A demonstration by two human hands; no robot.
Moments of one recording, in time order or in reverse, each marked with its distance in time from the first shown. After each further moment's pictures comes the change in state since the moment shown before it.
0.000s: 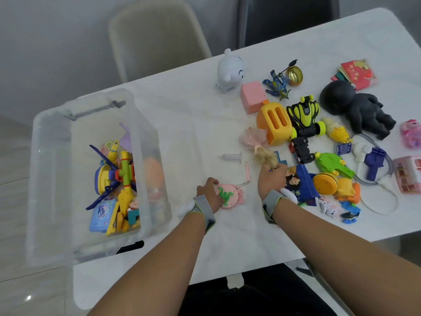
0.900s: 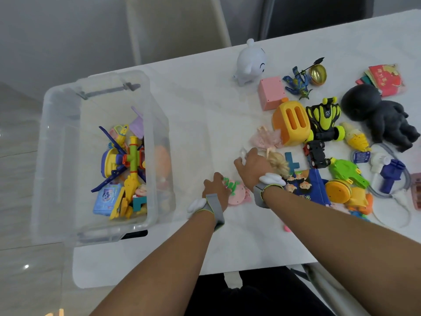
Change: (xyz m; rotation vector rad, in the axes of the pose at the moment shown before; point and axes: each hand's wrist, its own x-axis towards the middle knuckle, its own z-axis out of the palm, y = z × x) left_hand -0.007 0.007 0.004 0.050 0.108 -0.033; right_hand -0.012 -0.029 0.040 -0.725 -0.364 -0.713
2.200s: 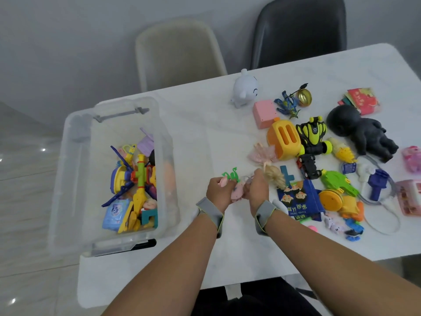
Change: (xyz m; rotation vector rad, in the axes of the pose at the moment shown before) left_hand -0.016 0.033 -0.034 -0.828 0.031 -0.043; right_hand -0.042 -0.027 -0.018 1.267 0.083 0.596
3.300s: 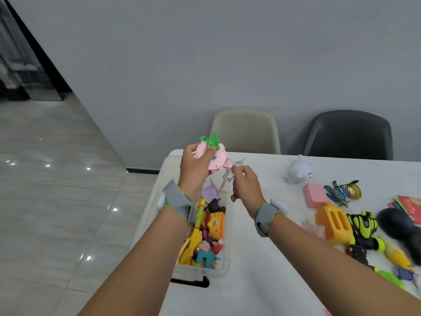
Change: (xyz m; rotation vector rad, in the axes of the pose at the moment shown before) left_hand -0.066 0.220 -0.252 -0.479 0.238 0.534; right_hand -0.171 -0.120 0.200 -0.338 -0.585 -0.551
